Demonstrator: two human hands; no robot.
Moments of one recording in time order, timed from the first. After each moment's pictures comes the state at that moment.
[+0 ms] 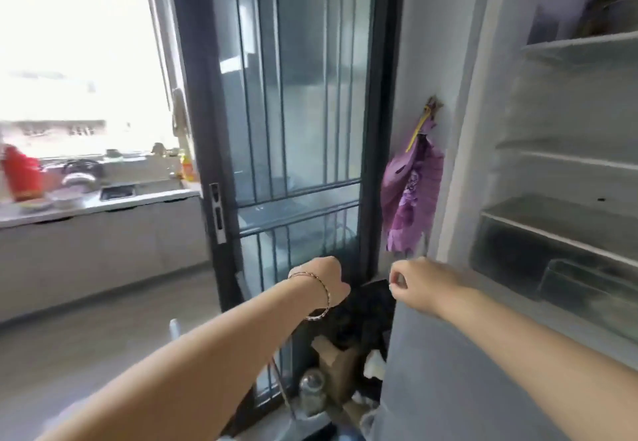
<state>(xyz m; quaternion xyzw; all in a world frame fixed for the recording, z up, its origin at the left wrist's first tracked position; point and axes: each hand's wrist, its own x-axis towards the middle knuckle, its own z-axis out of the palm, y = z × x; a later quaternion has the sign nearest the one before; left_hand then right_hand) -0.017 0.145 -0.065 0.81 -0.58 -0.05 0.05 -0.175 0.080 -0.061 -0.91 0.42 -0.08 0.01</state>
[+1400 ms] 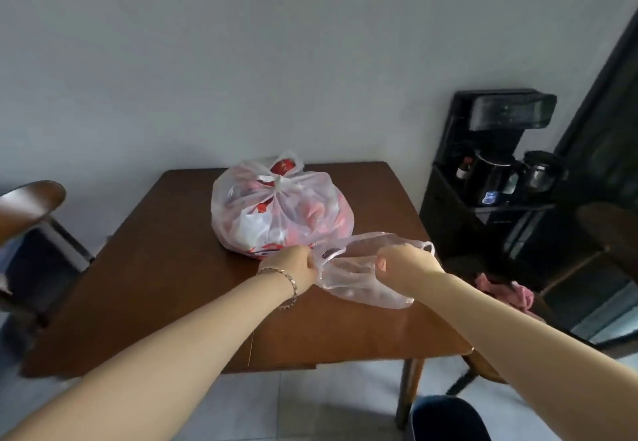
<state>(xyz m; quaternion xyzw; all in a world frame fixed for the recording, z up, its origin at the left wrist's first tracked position) -0.055 1.517 -0.200 0.85 0.49 0.00 0.17 0.118 1.431 -0.195 -0.80 -0.59 0.14 0.01</state>
